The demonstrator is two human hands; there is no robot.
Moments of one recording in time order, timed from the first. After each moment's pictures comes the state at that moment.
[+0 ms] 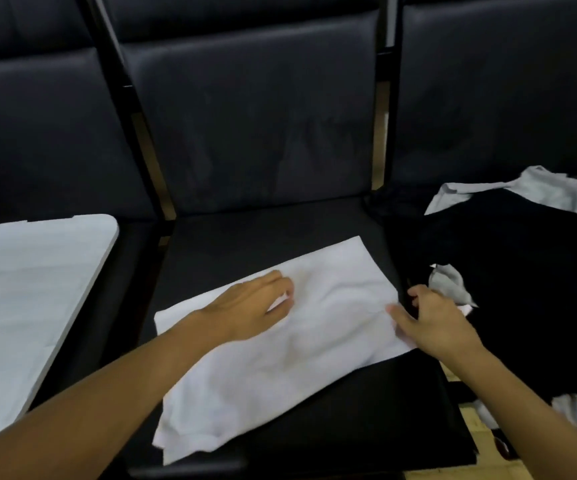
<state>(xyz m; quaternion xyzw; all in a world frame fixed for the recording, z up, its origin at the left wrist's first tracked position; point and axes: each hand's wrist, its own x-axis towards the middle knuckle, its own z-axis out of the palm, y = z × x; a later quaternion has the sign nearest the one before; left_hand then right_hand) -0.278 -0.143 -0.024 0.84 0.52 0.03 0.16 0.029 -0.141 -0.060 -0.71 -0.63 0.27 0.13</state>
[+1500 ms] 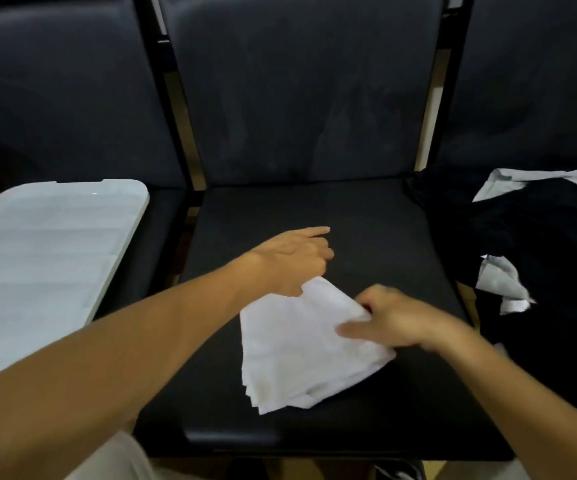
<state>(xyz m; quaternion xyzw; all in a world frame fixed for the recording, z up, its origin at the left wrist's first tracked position) -0.278 -0.109 -0.004 0.92 0.33 -0.19 -0.08 -0.084 -0.150 -0.004 -0.56 -0.71 0.41 -0.12</state>
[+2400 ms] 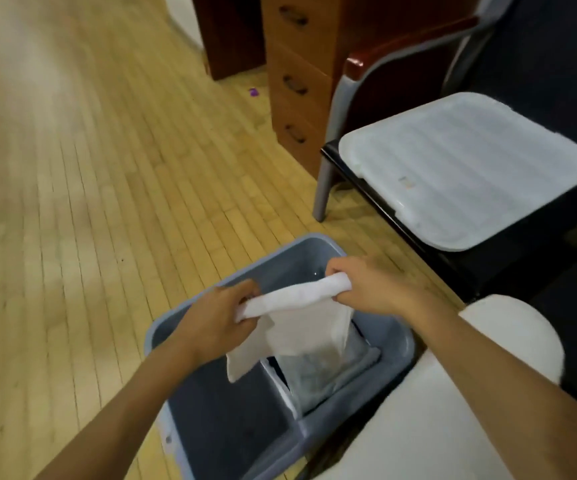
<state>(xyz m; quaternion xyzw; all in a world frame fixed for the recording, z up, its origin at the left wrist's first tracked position) -0.509 -0.805 -0.015 0.30 0.91 0.25 0.14 -0.471 -0.529 -0.001 -0.01 -0.93 0.32 -0.19</state>
